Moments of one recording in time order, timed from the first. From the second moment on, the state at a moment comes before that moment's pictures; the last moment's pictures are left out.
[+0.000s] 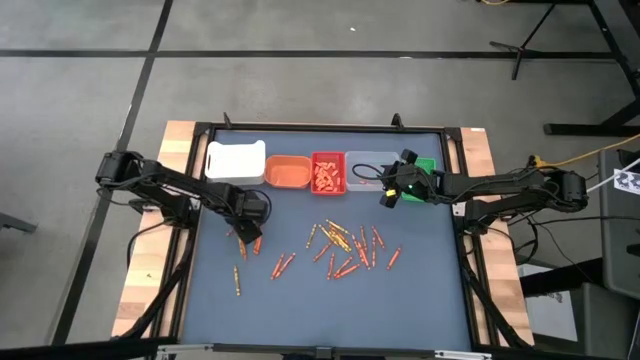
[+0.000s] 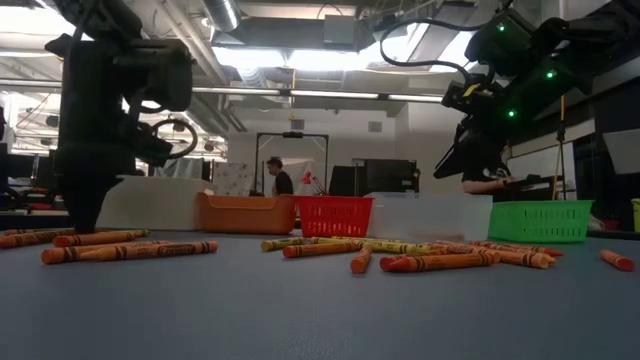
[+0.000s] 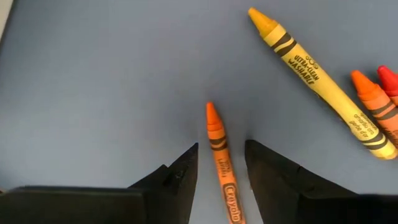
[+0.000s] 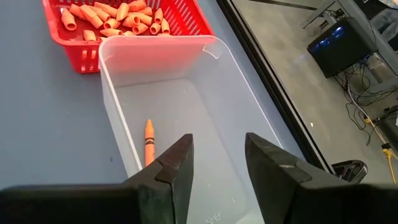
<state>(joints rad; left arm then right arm) -0.03 1.41 0.61 -0.81 -0.12 -0.79 -0.20 1.15 0.48 0.00 0.46 -0.22</state>
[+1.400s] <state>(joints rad) -0.03 1.26 0.77 -0.64 -0.23 -0.51 -0.20 1.15 0.48 0.00 0.45 -0.21</state>
